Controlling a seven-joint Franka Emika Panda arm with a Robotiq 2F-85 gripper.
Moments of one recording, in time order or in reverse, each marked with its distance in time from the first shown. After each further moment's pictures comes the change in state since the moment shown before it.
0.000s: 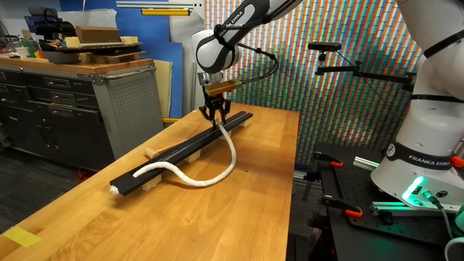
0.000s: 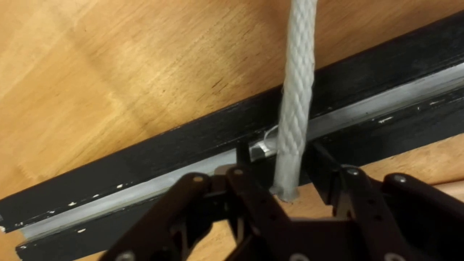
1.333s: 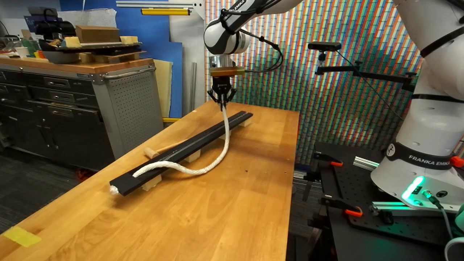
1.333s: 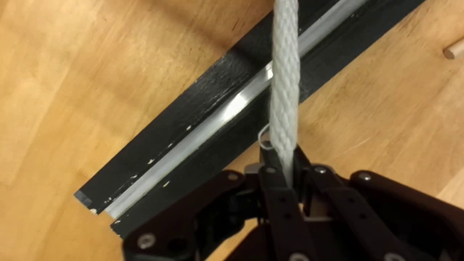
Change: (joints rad) arm -0.106 0.008 -0.071 0.115 0.177 -0.088 0.073
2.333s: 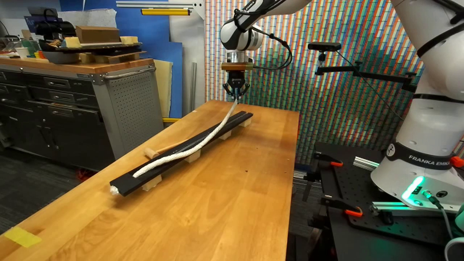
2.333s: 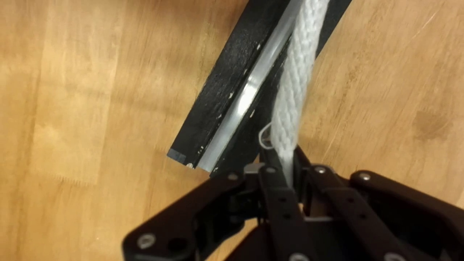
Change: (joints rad) arm -0.120 0.004 -0.050 0.021 0.059 -0.028 0.139
